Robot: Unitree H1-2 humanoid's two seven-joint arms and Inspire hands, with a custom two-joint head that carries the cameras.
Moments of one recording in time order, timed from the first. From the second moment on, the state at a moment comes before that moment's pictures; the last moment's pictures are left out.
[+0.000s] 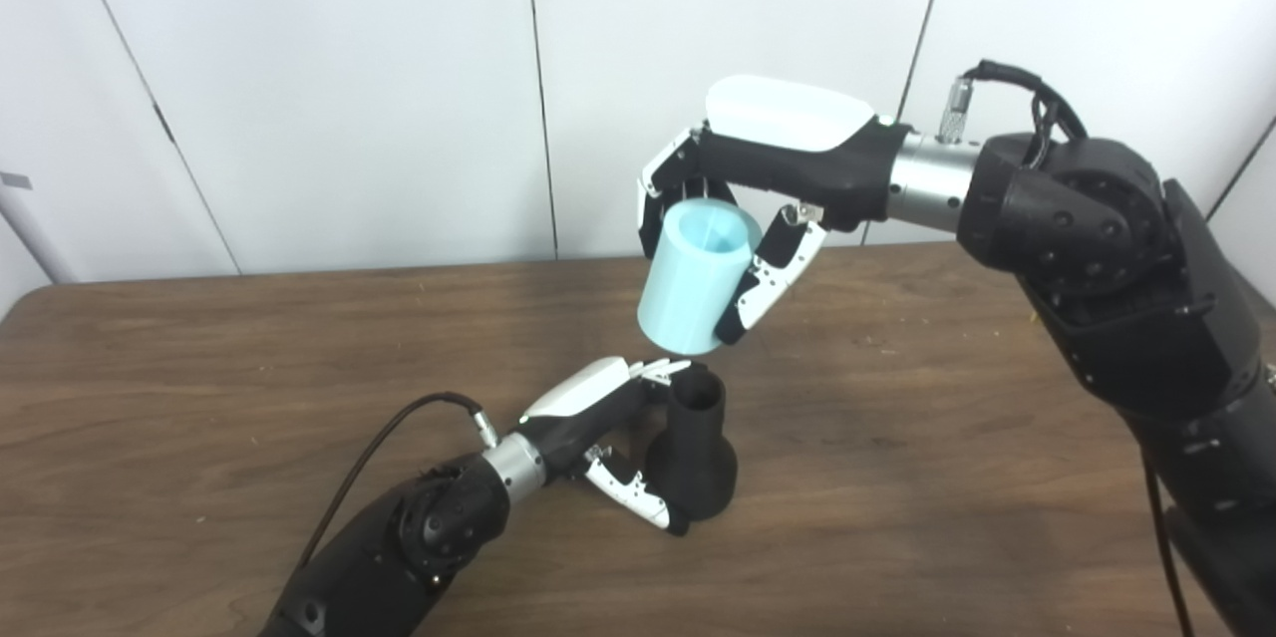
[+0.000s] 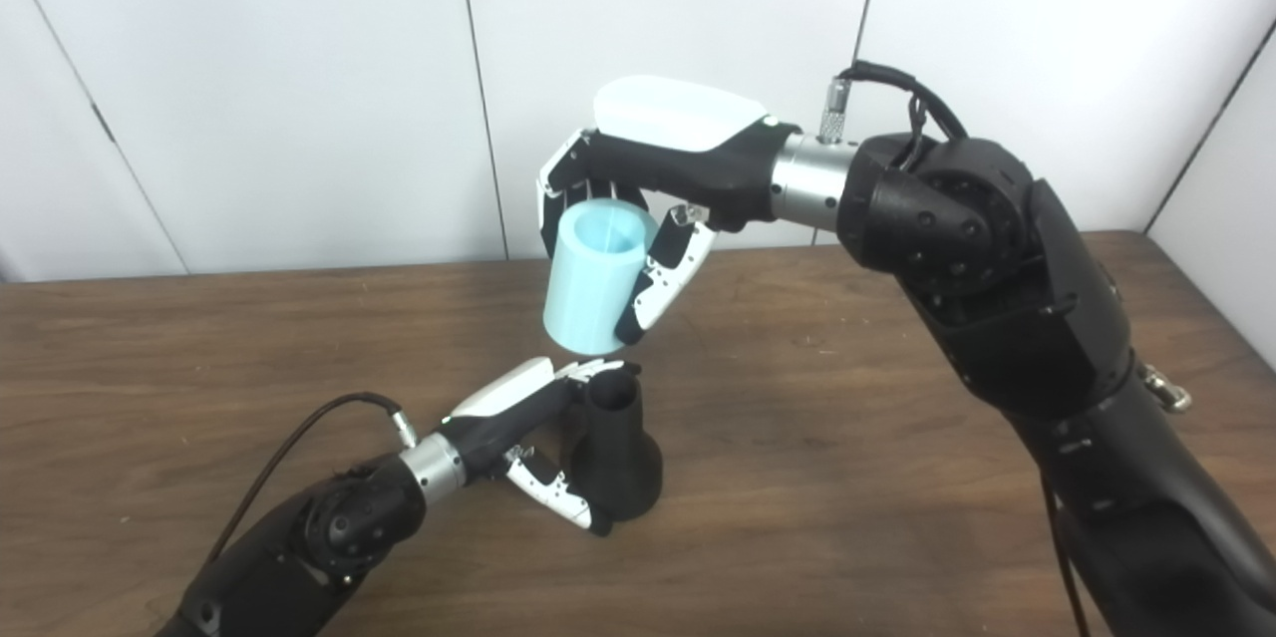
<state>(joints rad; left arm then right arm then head) -0.59 0.28 -0.68 0.35 0.30 -0.11 -0.22 -0.86 -0.54 0.27 -0.30 -0.35 0.06 0.78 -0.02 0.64</state>
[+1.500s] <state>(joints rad) -0.59 0.28 -0.68 0.31 0.31 -0.06 -0.25 -0.82 -0.58 0.32 -0.26 -0.42 0.02 0.87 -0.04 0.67</state>
